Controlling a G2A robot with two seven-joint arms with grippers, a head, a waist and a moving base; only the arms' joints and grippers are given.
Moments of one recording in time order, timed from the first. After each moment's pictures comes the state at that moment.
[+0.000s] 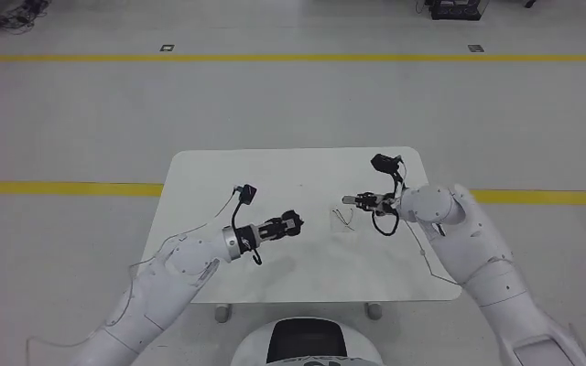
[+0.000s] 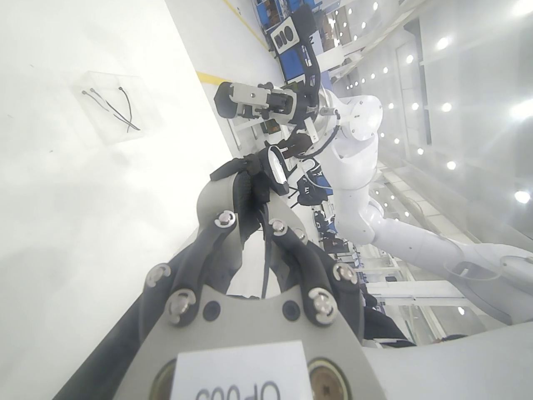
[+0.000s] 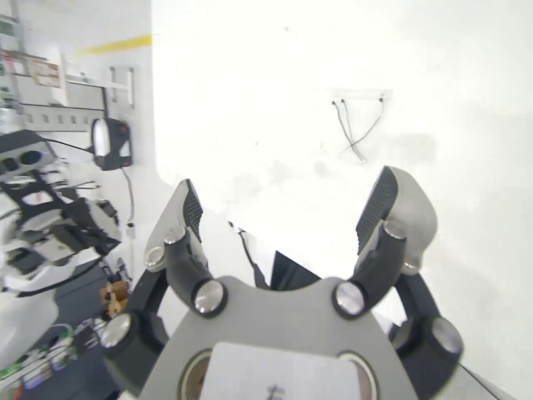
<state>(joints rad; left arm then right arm) 1.35 -1.02 -0.97 -1.54 -0.17 -0.34 -0.61 -1.13 -1.08 1.10 -1.43 -0.46 0.16 1.01</state>
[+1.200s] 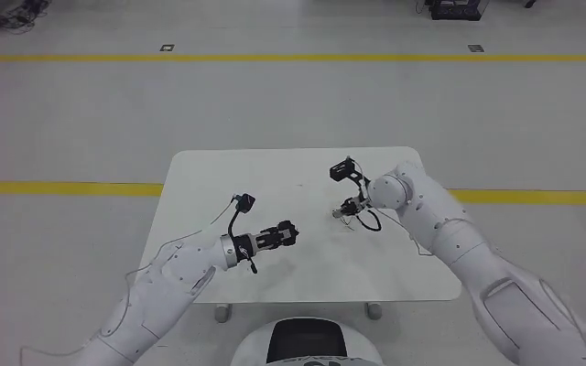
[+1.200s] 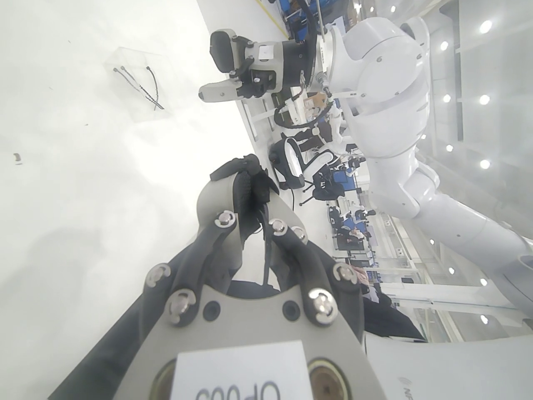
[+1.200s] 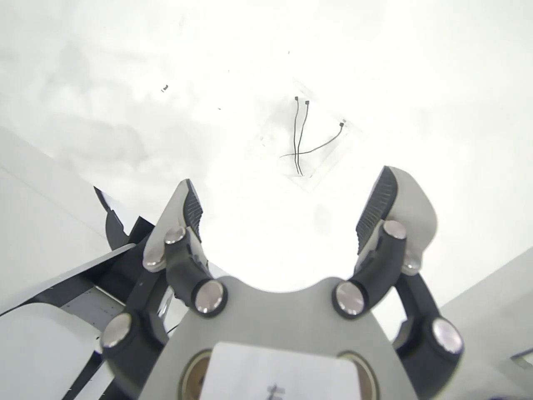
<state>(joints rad) 1.39 -1.01 -0.98 -1.56 -0.08 -0.31 -0.61 -0.79 -1.21 0.70 -1.03 -0.73 -0.20 1.04</state>
